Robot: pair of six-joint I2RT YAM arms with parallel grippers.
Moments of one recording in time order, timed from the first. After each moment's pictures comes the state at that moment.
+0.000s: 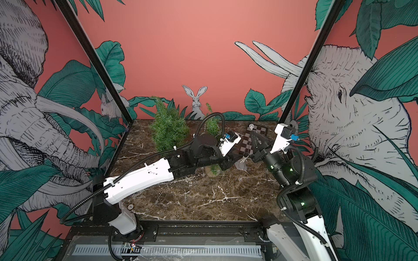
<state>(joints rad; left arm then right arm) -1.15 1.64 1.61 -0.29 0.05 -0.04 0.33 0.67 1.05 -0.21 -0.20 0.42</state>
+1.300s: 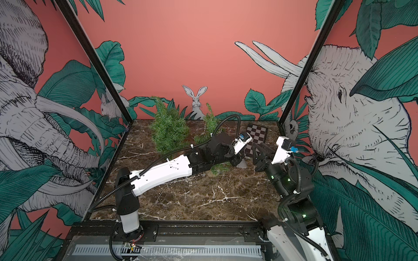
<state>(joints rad) -1.15 1.85 1.76 -0.26 -0.08 0.08 0.33 0.51 0.92 -0.38 -0.03 0.40</state>
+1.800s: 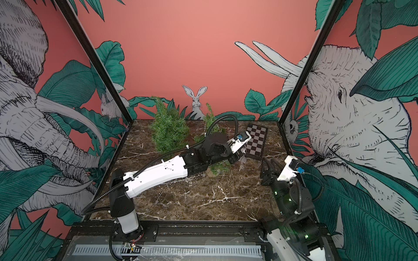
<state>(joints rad) -1.15 1.78 1.70 -0.15 -0.08 0.24 0.33 0.31 0.76 -0.50 0.16 0.40</state>
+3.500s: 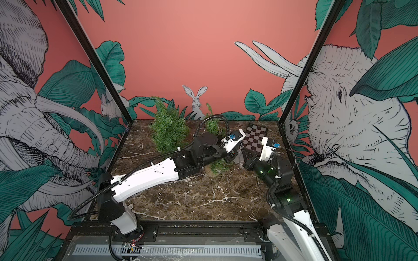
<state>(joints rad) -1.15 1.68 1.61 -0.05 -0.10 0.26 0.33 0.60 0.80 -0.31 -0.20 0.65</state>
